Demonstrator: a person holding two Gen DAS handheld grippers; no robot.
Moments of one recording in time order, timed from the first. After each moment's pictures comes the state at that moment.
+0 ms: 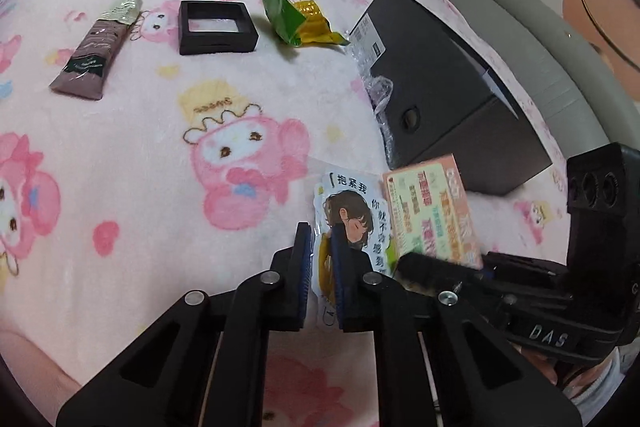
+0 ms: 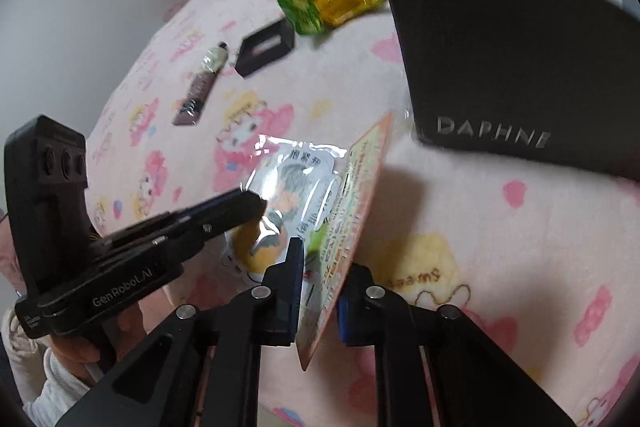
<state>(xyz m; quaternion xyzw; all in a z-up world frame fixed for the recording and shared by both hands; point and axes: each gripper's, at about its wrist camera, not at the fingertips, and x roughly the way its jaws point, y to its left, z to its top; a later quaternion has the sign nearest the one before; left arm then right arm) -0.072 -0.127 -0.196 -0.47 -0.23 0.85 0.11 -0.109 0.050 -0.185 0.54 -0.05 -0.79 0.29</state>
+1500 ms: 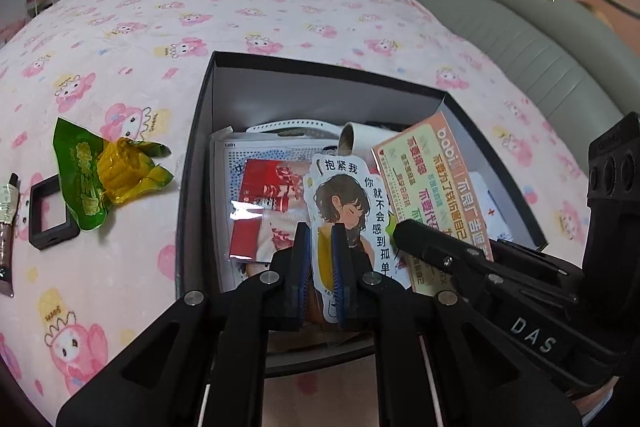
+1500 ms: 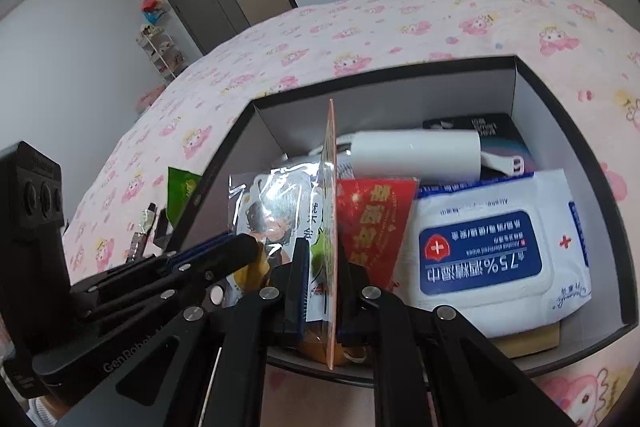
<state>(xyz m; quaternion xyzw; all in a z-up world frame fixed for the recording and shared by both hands) -0.218 0.040 -0.122 -0.44 -0.11 0.89 0.10 -0.235 0.186 -0.125 0.44 -0.09 -0.87 0.22</state>
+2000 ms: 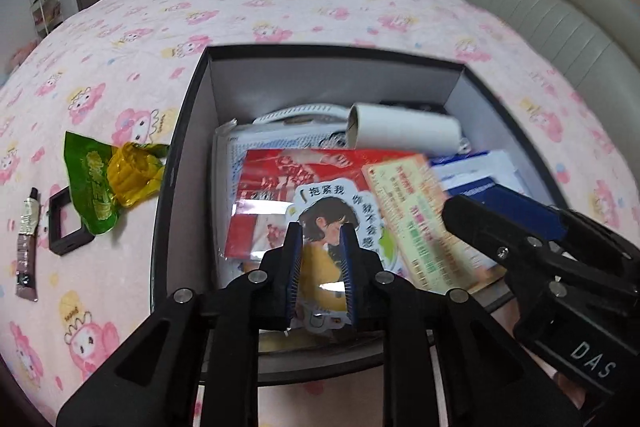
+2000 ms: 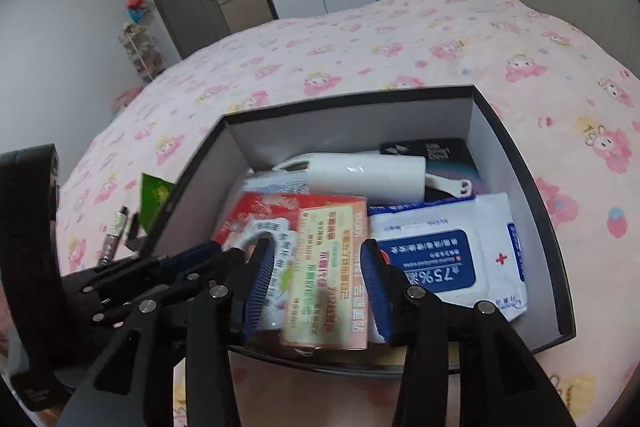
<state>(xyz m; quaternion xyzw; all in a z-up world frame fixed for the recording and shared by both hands) -0.228 0.065 -0.131 -0.47 -0.04 0.88 0.05 -0.230 0.203 -0.108 0.42 -0.05 -0.89 0.16</state>
